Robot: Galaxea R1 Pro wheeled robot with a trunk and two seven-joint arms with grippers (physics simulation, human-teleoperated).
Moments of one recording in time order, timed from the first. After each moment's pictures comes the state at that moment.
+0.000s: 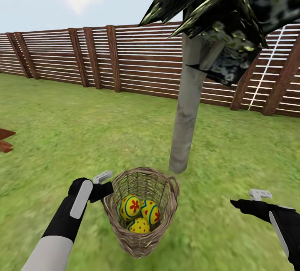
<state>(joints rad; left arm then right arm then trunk) -0.57 -0.04 0.07 -1.14 0.65 0.98 0.42 -0.38 -0.30 -0.30 -1.14 0.04 0.70 0.38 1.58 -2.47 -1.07</state>
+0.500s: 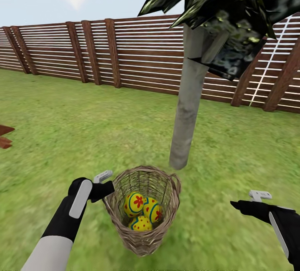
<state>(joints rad) -0.57 -0.04 0.07 -1.14 0.69 0.97 0.42 -0.38 -0.30 -0.30 -1.12 0.04 0.70 0.38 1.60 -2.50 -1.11</state>
